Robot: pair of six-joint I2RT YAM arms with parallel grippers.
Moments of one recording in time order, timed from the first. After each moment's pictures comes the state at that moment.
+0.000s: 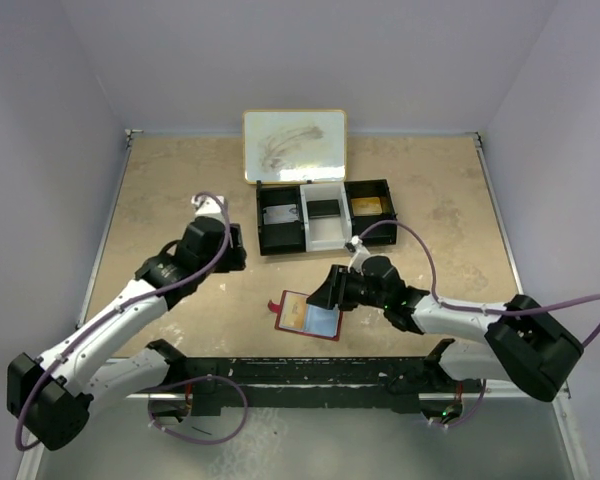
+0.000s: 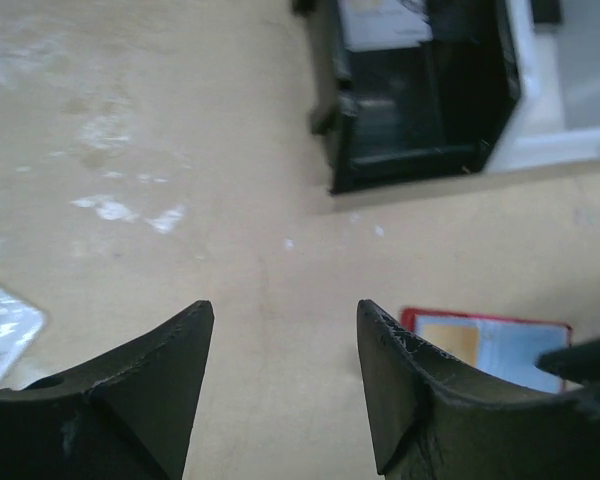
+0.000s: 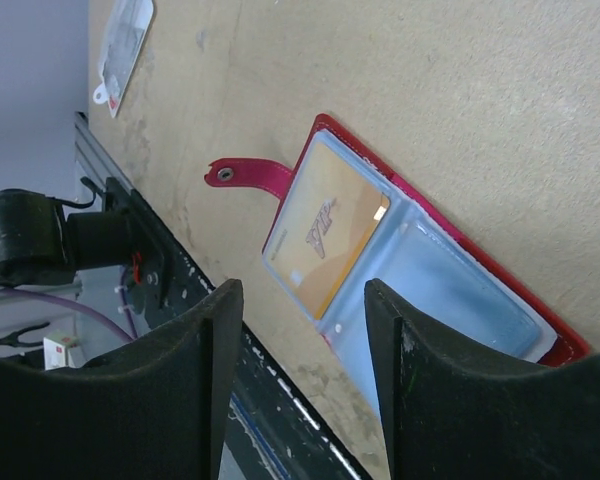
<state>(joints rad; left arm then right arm) -0.55 0.96 0.78 -0.53 -0.28 -0.50 0.76 1.23 0.33 0.38 -0.28 0.87</state>
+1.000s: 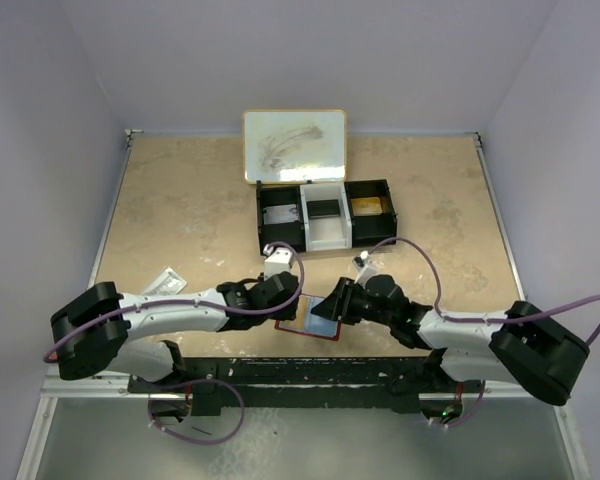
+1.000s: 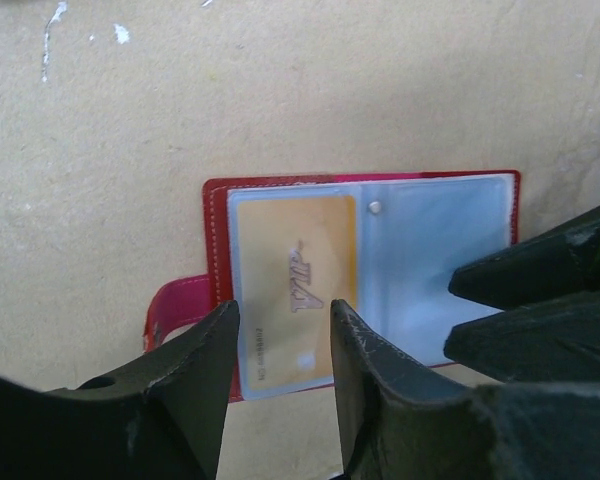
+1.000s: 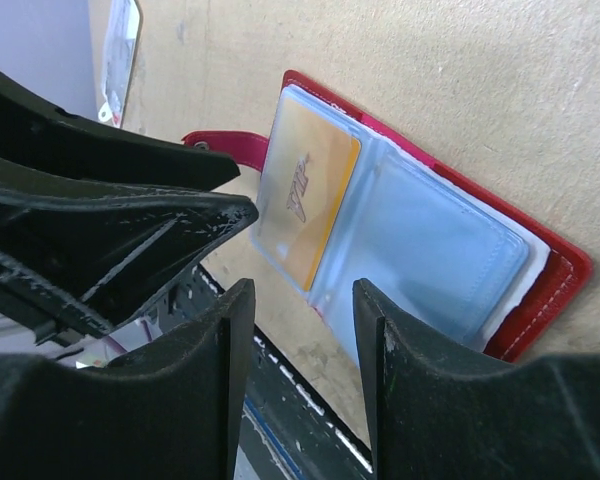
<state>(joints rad) -1.12 1.35 0.68 -0.24 -0.39 -0.86 0.86 1.18 0.18 0.51 -0.15 1.05</state>
